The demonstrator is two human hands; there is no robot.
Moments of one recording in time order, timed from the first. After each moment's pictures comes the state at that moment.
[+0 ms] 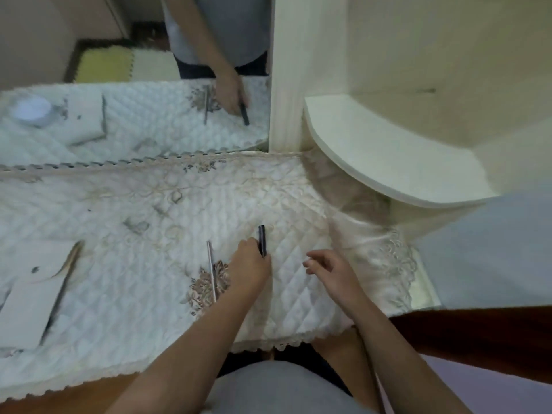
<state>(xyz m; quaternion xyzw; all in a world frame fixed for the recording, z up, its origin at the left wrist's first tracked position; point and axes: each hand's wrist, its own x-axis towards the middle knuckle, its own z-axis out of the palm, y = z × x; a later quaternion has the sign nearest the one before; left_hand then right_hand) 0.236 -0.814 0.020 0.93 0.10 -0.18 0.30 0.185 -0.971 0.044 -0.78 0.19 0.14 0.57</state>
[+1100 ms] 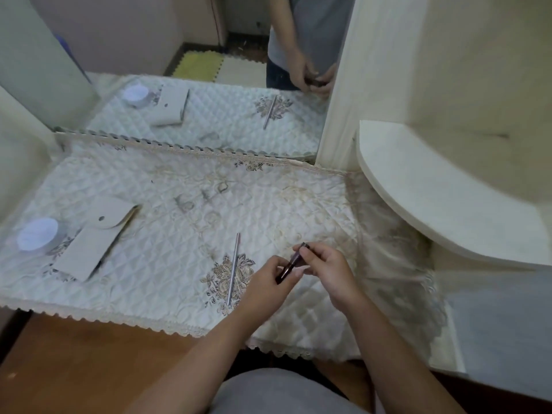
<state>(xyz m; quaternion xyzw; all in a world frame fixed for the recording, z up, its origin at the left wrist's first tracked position) 0.183 -0.818 0.059 0.81 0.13 -0.13 0.56 0.227 -0.945 0.073 -0.70 0.05 0.23 0.67</state>
